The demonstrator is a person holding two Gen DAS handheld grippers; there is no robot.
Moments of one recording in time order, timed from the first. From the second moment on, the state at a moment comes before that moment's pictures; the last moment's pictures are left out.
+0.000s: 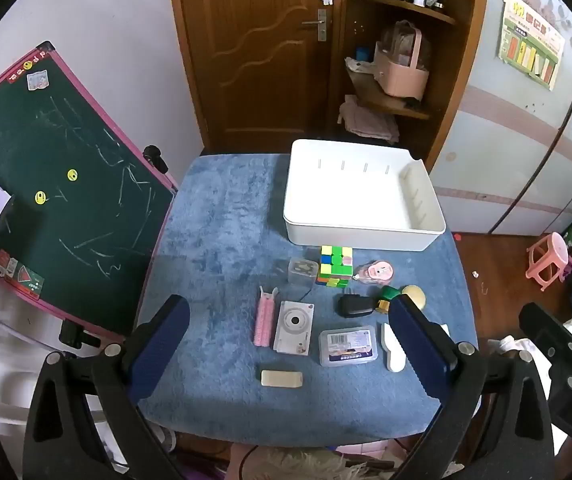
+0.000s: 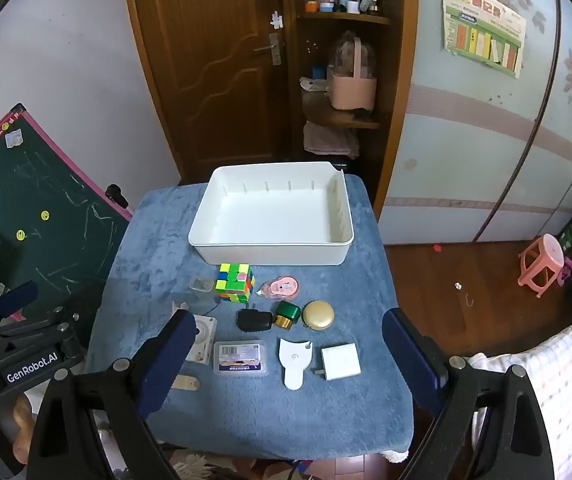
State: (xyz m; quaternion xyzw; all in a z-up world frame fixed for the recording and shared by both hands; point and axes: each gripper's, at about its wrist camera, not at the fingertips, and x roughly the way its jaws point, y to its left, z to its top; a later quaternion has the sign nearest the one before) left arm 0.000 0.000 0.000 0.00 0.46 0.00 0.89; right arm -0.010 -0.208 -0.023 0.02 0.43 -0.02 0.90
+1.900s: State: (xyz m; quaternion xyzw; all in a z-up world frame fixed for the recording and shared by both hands) left arm -0.007 -0.014 -0.012 0.00 0.47 -0.01 0.88; right arm -0.005 -0.210 -0.033 0.03 0.45 -0.02 0.89
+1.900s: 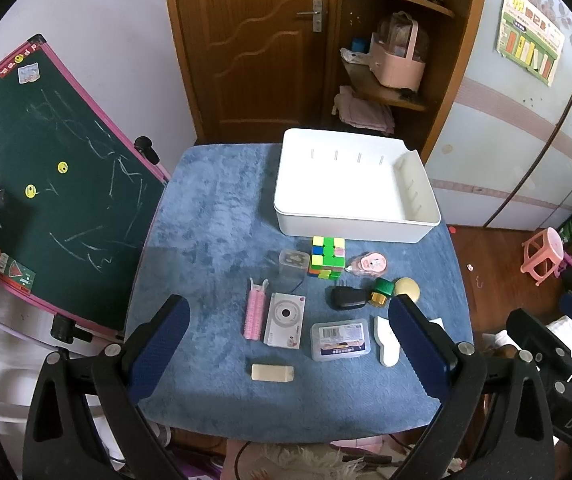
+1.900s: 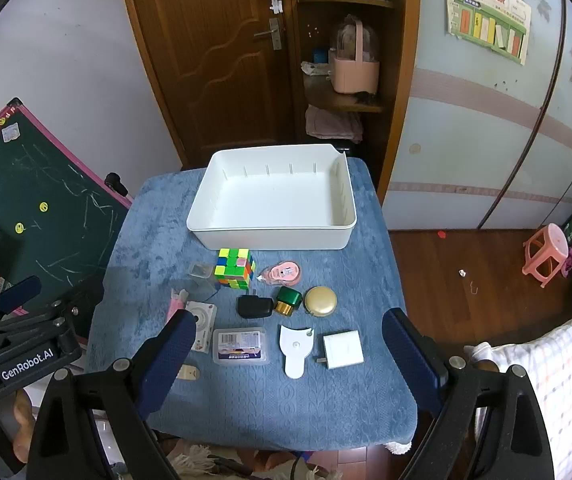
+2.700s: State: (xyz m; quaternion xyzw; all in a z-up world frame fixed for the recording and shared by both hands) left arm -0.007 -0.011 -0.019 0.00 0.48 -0.01 0.88; right arm 0.002 -0.211 -0.041 0.03 0.47 -0.02 0.88
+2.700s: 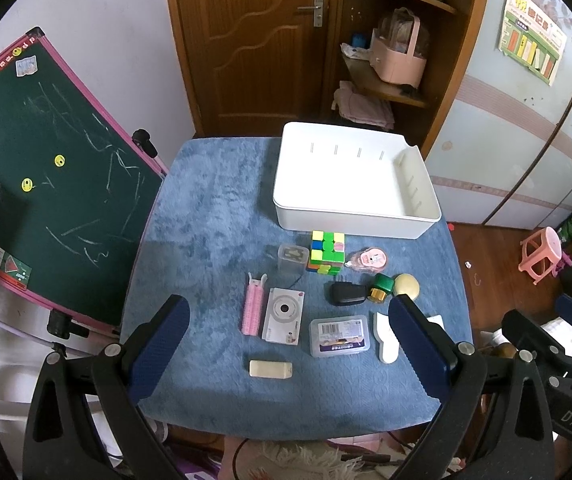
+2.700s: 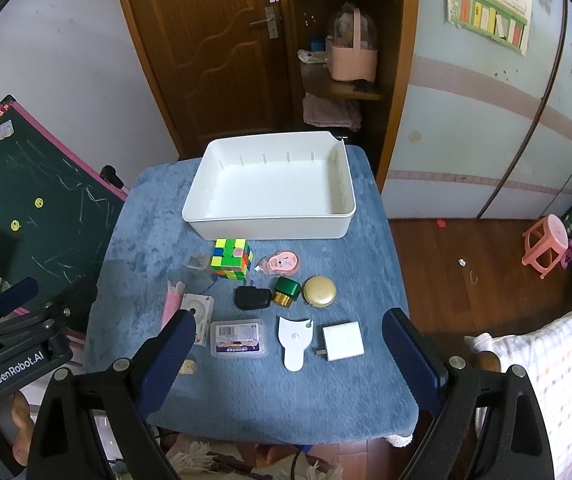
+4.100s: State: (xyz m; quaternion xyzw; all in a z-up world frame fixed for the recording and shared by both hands) left arm 0.013 0.002 -0.033 0.01 0.50 -0.01 0.87; right arm 0.006 -0.220 -0.052 0.03 0.48 -0.05 0.87
